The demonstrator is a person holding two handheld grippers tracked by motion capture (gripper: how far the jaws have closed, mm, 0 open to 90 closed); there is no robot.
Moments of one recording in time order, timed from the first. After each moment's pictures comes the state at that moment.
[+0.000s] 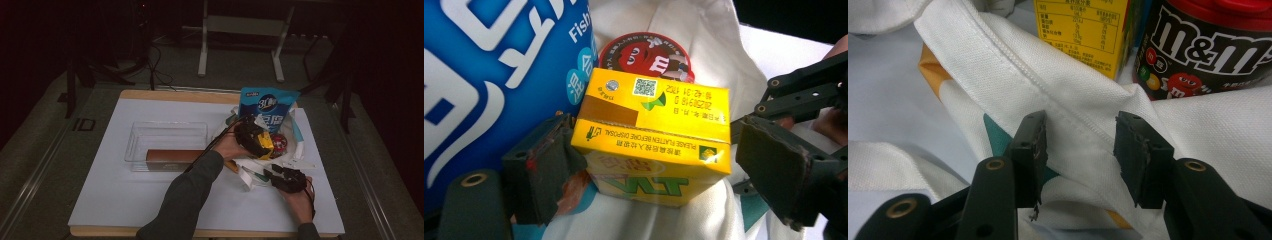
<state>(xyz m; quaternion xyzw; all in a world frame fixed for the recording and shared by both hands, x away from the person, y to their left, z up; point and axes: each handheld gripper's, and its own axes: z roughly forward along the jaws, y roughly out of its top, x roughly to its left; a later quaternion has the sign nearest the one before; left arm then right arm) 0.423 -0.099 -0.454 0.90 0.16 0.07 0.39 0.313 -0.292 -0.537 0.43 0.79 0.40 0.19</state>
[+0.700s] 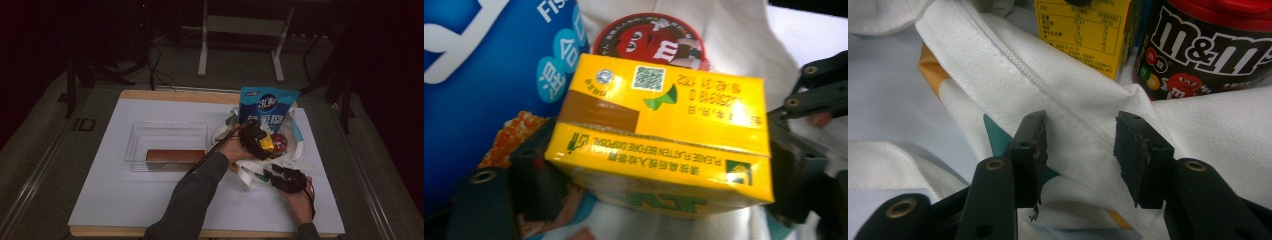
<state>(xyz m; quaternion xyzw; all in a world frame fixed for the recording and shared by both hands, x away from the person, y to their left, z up) 0.422 -0.115 -0.471 0.91 0.16 0.09 0.37 0.313 -0.291 -0.537 0.42 0.79 0.40 0.19</state>
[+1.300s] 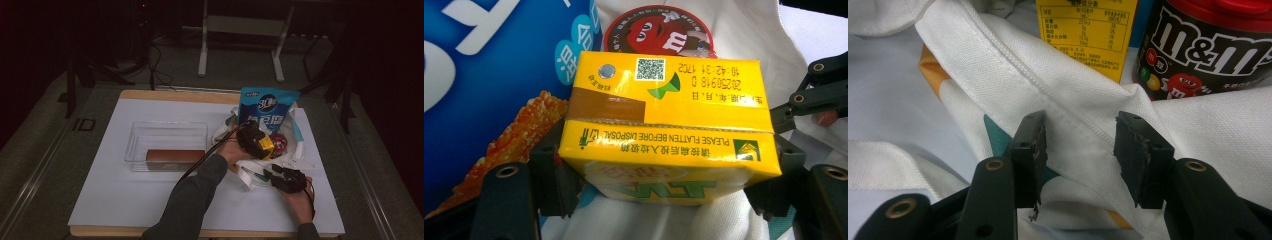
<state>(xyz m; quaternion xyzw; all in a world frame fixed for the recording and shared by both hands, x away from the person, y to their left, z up) 0.418 -0.110 -0.470 0.91 0.18 0.10 0.37 0.313 -0.291 -0.537 0.42 0.79 0.40 0.19</state>
